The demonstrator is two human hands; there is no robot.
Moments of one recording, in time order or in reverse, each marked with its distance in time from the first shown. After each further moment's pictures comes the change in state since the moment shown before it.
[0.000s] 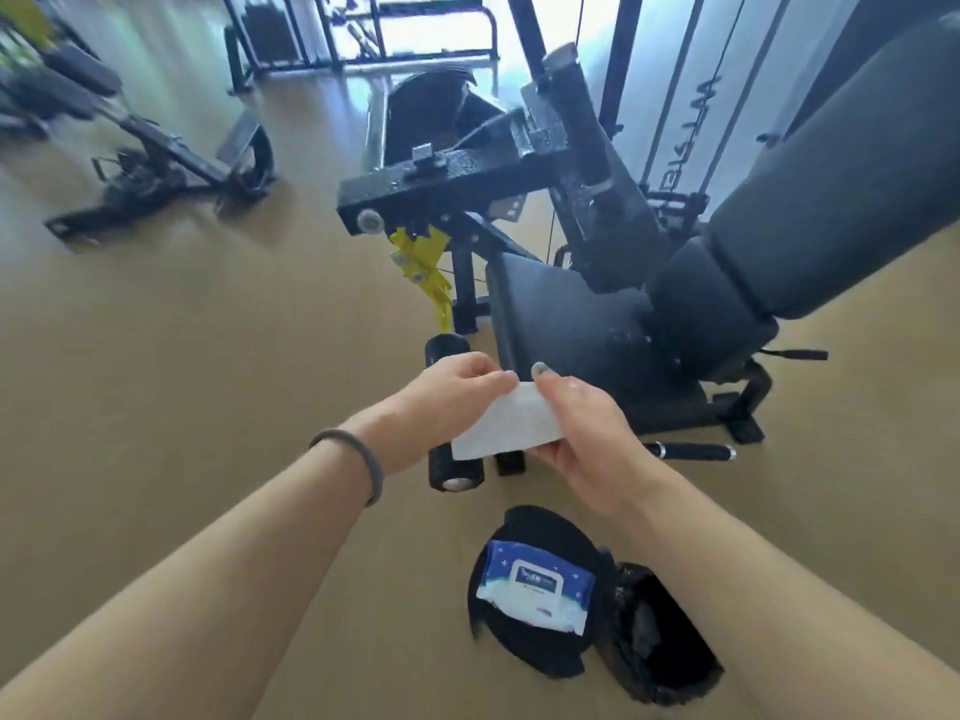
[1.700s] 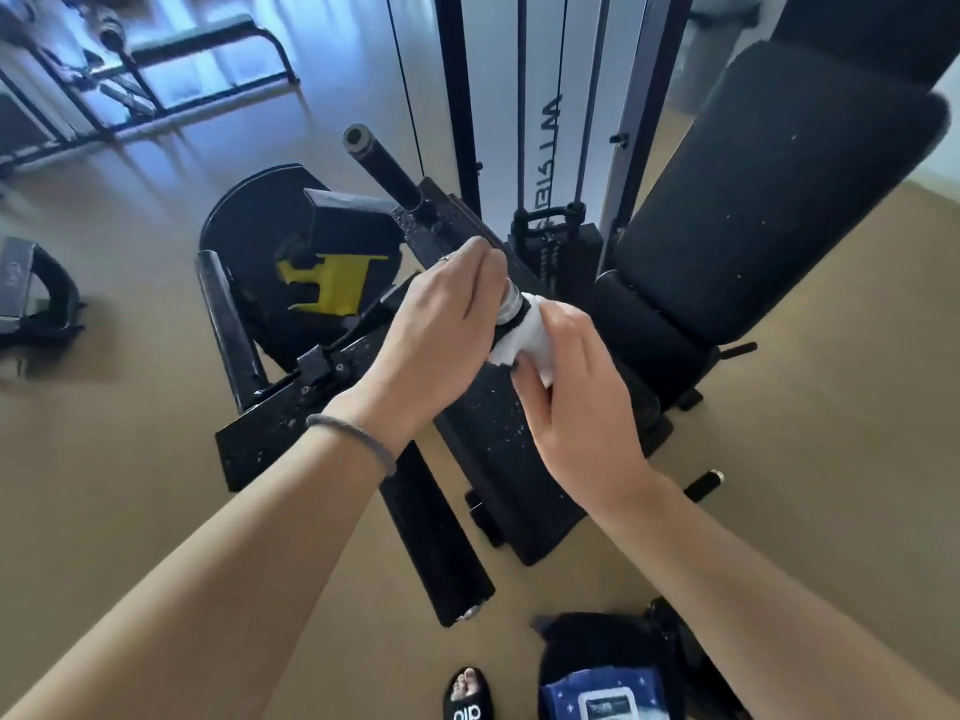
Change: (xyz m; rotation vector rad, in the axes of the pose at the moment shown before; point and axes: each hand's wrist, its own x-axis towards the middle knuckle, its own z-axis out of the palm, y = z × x) left_hand 0.237 0.196 -0.127 0.220 0.102 0.892; right_hand 0.176 -0.180 0.020 -0.872 0.755 -1.044
